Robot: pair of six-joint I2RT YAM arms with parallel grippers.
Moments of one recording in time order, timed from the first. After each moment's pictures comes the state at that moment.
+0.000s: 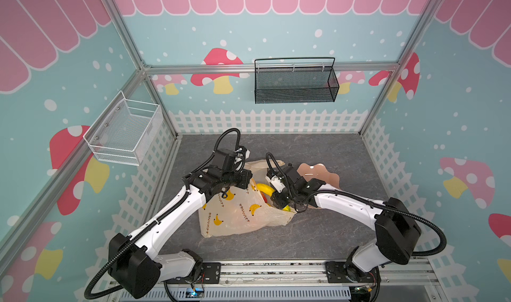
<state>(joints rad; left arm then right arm) -0.50 1.27 1.12 -0.58 0.22 -0.23 0.79 1.57 1.06 -0.45 -0.09 0.08</state>
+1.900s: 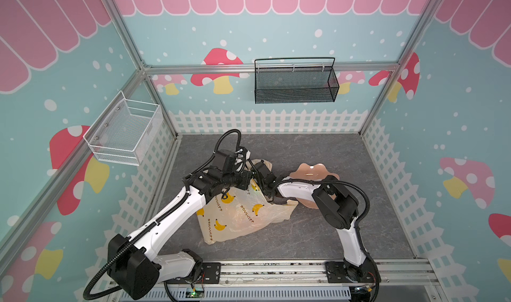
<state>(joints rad) -0.51 1.26 1.10 -0.58 0.20 -0.22 0.84 2.12 1.41 -0.05 -0.83 0.72</state>
